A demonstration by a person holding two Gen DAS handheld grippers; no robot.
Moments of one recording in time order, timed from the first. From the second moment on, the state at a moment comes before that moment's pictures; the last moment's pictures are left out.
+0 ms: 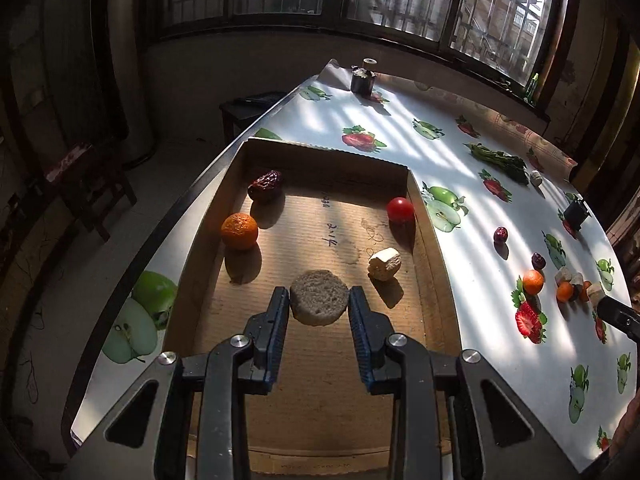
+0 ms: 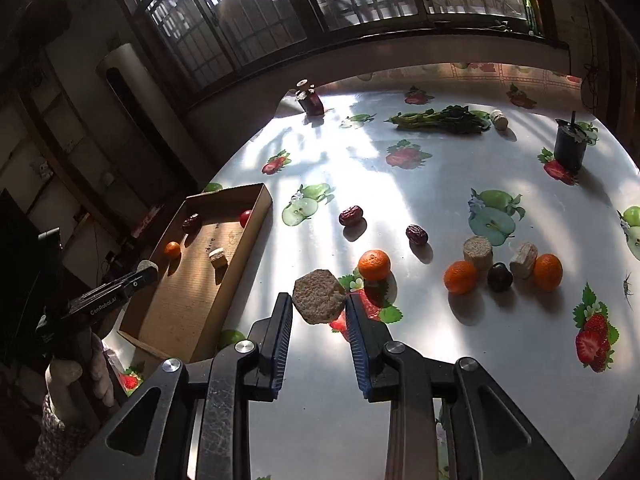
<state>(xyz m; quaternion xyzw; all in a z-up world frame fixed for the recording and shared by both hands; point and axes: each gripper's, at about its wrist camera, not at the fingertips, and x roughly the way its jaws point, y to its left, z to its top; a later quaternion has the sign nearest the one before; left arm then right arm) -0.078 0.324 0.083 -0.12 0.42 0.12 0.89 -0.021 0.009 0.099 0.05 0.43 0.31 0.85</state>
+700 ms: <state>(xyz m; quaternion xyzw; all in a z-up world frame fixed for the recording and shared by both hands) -0.047 0.386 0.030 -0.17 0.49 0.16 0.84 0.004 0.235 0.016 -0.08 0.51 0.36 0.78</state>
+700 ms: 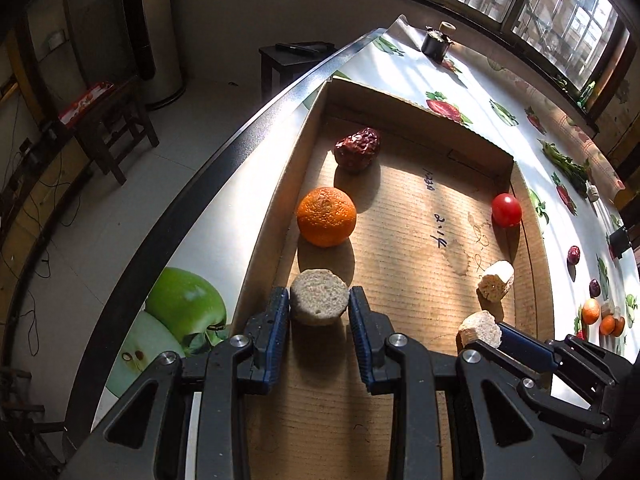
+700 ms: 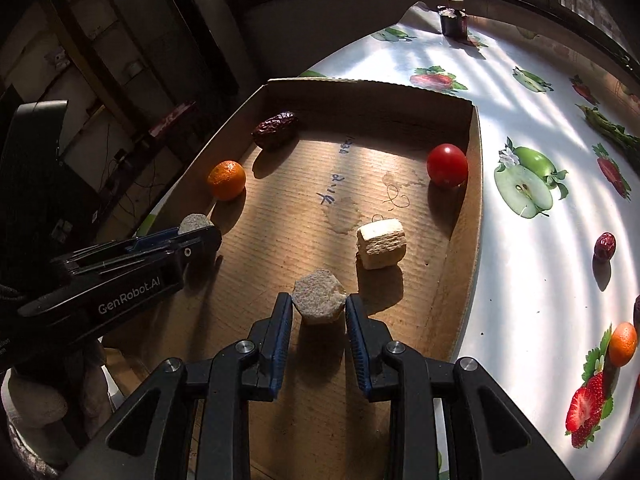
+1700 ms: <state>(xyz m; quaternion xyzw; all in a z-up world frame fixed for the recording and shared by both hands) -0.156 0.273 0.121 -0.11 0.33 0.24 0.91 -0.057 0.120 0.021 0.01 0.46 0.27 0.85</state>
